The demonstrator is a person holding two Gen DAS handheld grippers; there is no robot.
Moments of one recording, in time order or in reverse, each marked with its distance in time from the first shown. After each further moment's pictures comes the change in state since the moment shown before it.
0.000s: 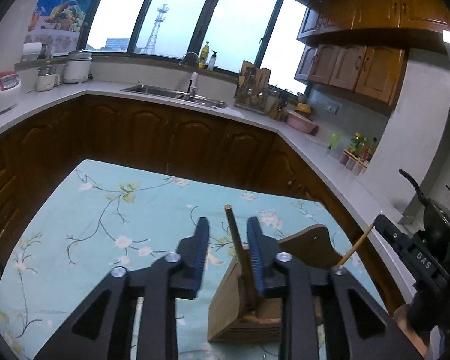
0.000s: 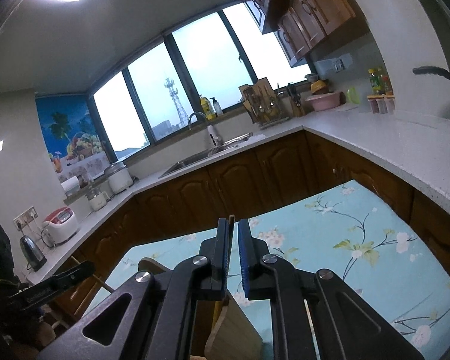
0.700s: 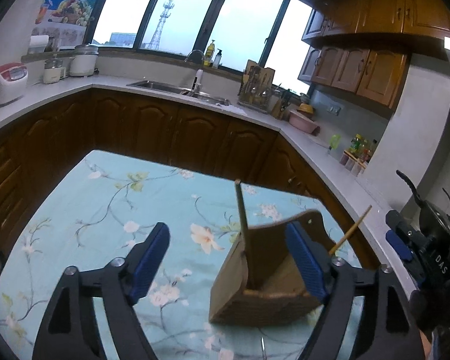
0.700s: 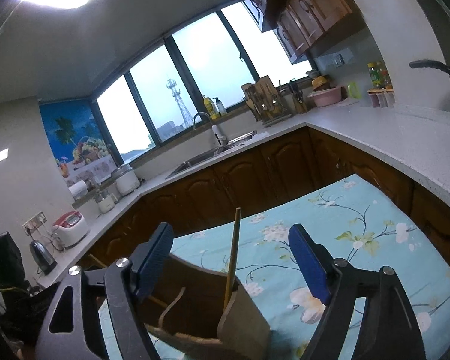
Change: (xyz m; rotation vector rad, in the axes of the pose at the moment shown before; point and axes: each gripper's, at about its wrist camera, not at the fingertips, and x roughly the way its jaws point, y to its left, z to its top) left arm -0.039 0.009 -0.027 -0.022 0.016 0.010; right arm -0.024 -0.003 -0.001 0.035 0.005 0.027
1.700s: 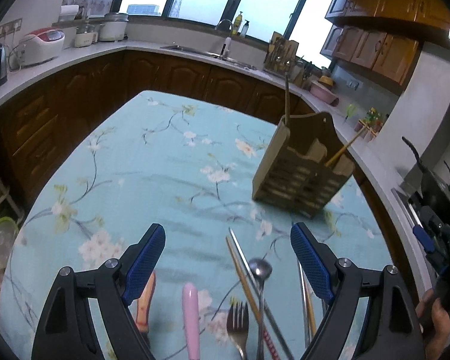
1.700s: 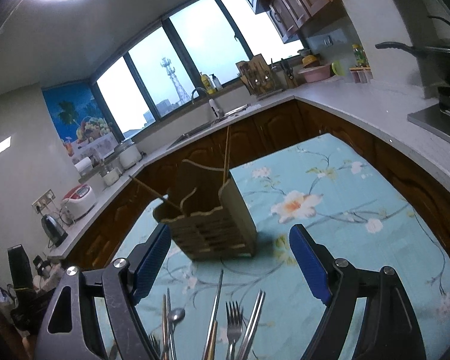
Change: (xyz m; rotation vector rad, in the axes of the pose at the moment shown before) left arm -0.161 0.034 -0.087 -0.056 0.145 0.075; right arm -0.132 -0.004 -0.067 0.018 0.131 -0.021
